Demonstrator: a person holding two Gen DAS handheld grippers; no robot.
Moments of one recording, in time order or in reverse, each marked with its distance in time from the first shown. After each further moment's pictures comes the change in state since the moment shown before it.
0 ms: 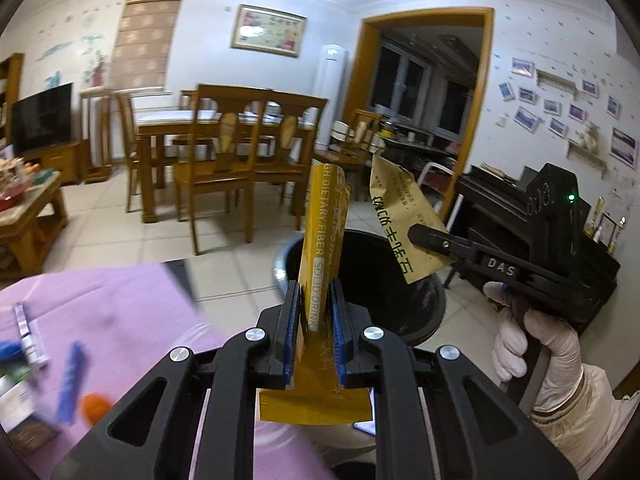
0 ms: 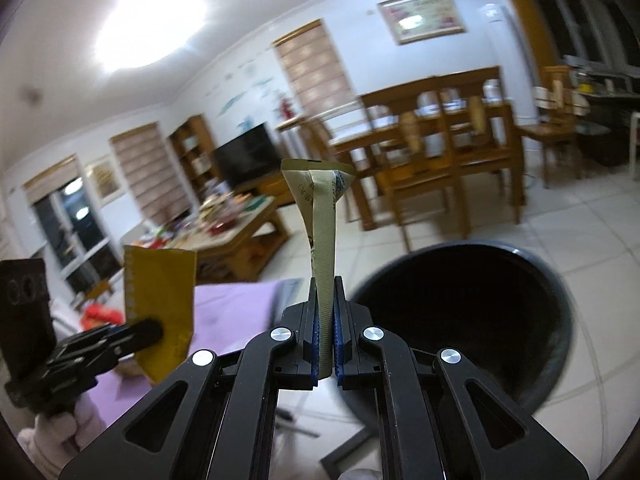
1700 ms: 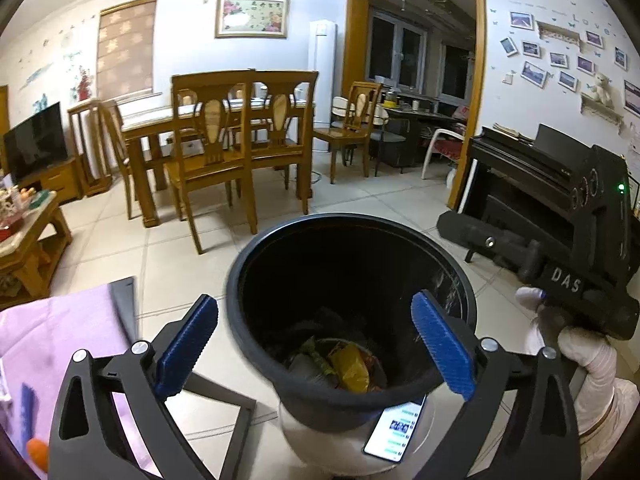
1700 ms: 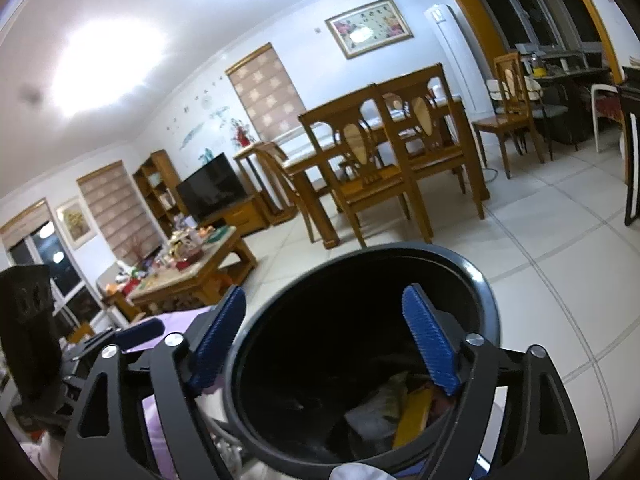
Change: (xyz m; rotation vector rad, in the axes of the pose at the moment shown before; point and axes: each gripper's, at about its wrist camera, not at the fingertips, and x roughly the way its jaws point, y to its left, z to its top) left arm 0.079 -0.039 0.002 0.088 0.071 0.088; right arm 0.016 -0.086 -0.035 0.101 -0.084 -0.074
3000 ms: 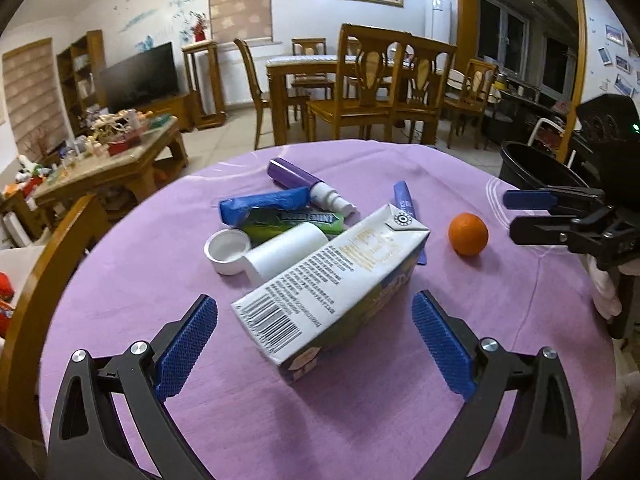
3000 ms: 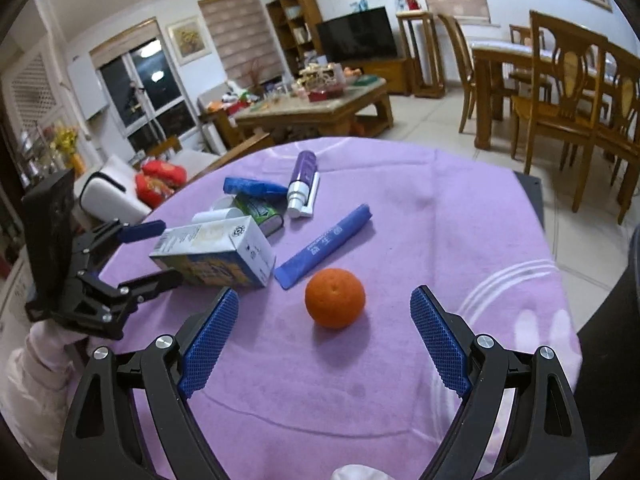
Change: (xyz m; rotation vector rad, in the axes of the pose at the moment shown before) left arm -0.182 0.287 -0.152 -0.149 0.153 0.302; right arm 0.131 0.359 -0.143 -0.422 0.542 0.346
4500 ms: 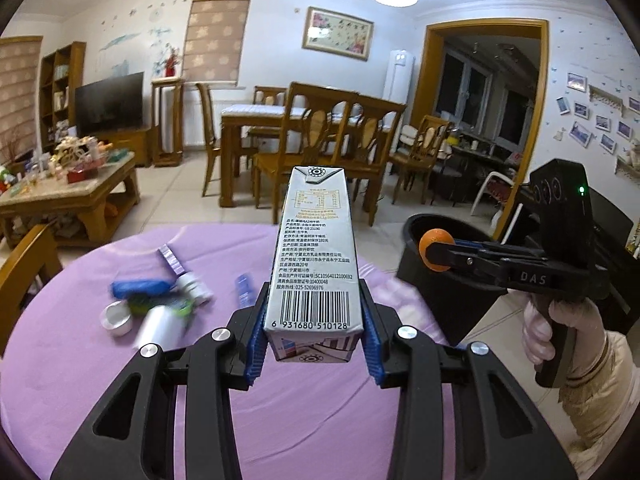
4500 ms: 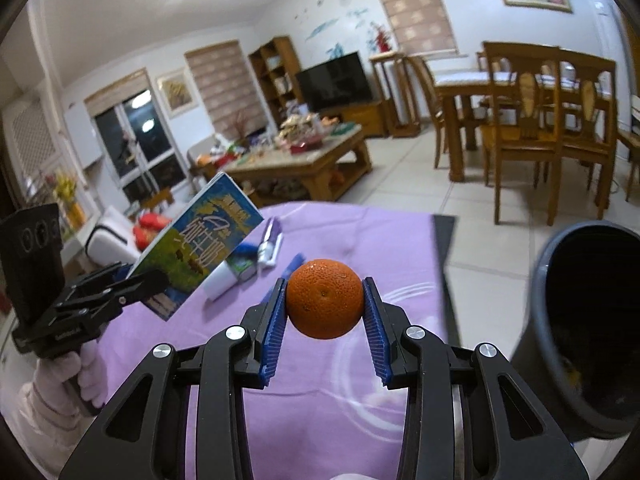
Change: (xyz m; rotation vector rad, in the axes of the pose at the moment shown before) left arm -0.063 -0.114 0.054 -0.052 -0.200 -0.190; right arm -0.137 -0.081 -0.003 0.085 -0.204 -0.026
